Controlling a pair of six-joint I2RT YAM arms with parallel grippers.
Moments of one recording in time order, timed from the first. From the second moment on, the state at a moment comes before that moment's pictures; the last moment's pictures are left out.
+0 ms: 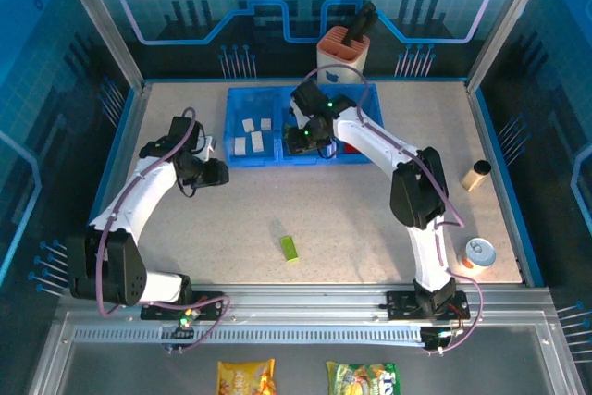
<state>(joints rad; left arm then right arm) -0.06 1.37 1.04 -0.86 0.21 -0.24 0.61 2.09 1.89 -0.95 -0.12 0.31</state>
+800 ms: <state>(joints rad) -0.06 1.37 1.04 -0.86 0.22 -0.24 1.03 1.91 1.60 -1.10 0.16 -0.06</state>
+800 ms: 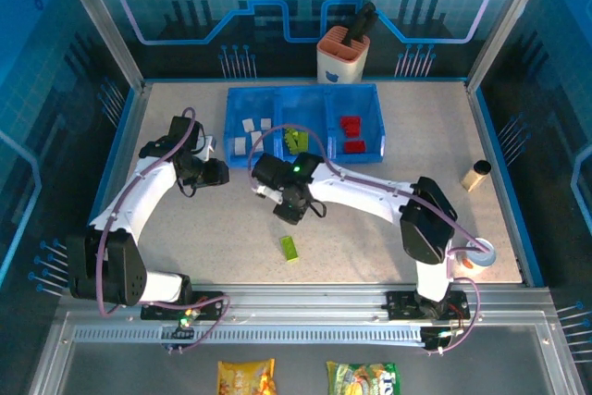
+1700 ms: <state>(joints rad) -0.06 1.37 1.04 -0.86 0.23 -0.24 1.17 2.04 1.51 -1.05 0.14 0.76</state>
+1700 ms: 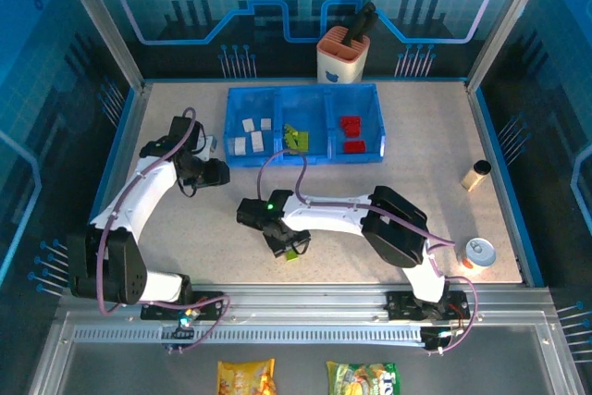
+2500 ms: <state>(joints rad) -0.06 1.37 1.04 -0.86 0.24 -0.24 1.17 2.03 1.45 -0.95 0.05 0.79</state>
